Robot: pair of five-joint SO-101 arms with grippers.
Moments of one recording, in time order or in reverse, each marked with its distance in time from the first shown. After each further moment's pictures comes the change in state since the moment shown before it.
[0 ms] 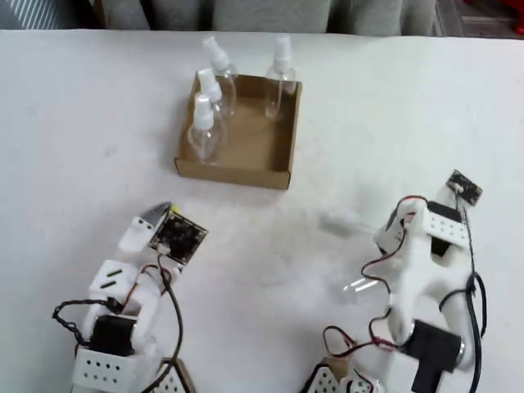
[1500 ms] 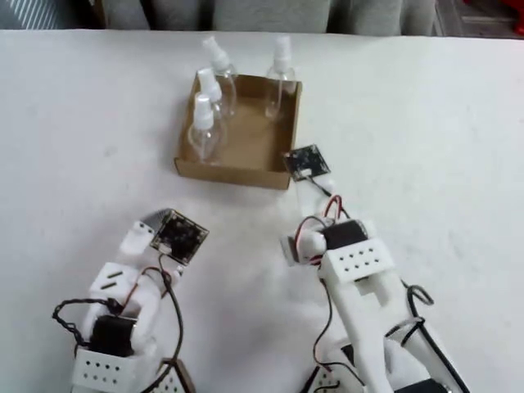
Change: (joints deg) left arm 0.0 0.0 0.0 3.5 0.0; right arm -39.6 -22.3 9.3 -2.5 20.4
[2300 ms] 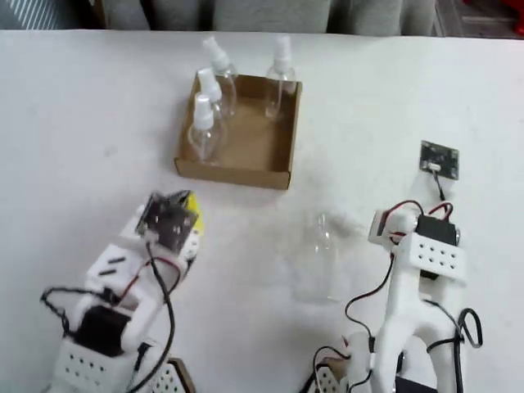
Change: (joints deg) left arm 10.4 18.2 -22.9 0.0 15.3; right arm 35.4 0.2 -3.6 1.5 -1.0
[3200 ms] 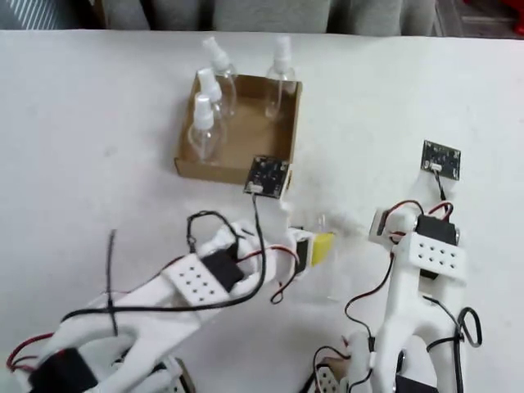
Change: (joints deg) left arm 29.5 59.4 -17.9 -23.9 46.8; right arm -0.9 0.4 0.0 -0.5 -0.3
